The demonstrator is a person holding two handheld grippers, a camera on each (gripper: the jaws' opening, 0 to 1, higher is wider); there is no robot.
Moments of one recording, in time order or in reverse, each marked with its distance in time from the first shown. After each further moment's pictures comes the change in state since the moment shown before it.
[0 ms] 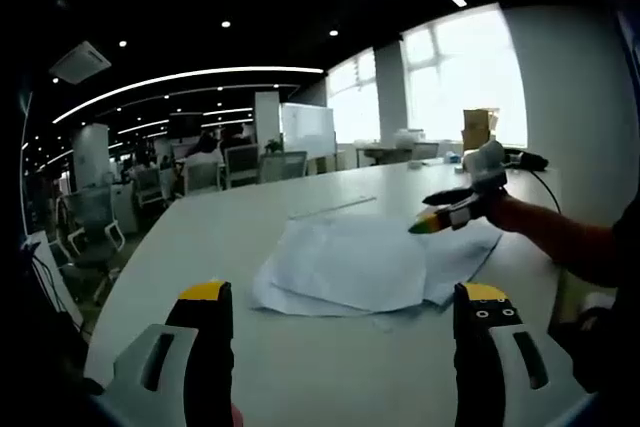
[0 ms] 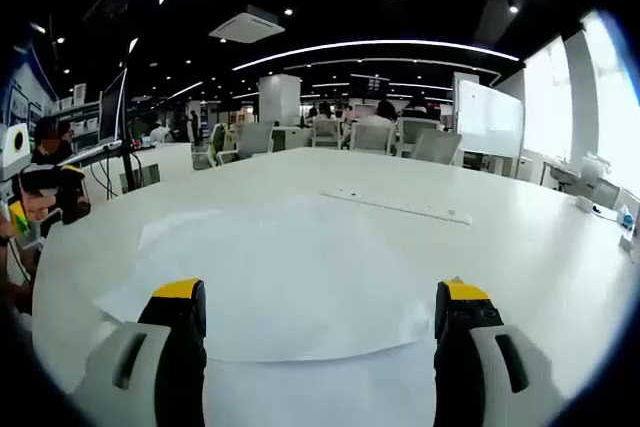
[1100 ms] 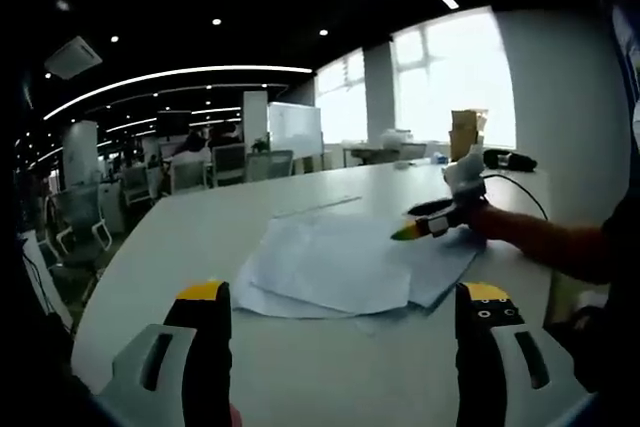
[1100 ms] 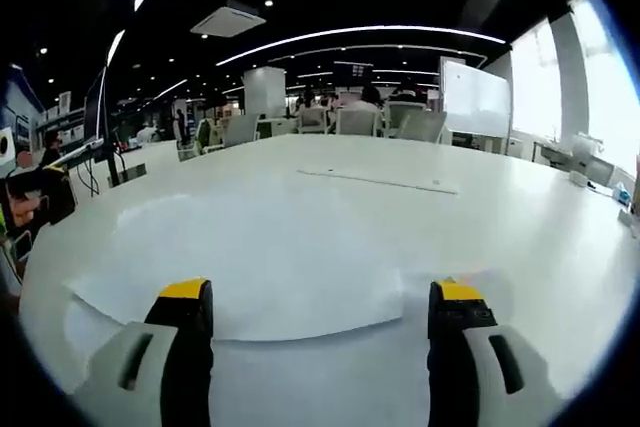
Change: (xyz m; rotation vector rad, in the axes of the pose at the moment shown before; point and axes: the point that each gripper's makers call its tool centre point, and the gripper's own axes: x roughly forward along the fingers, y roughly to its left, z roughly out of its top) left arm 0.011 -0.016 -0.005 -0.004 -0.002 -0.059; right arm 0.015 -0.026 -0.029 0.057 0.034 -0.030
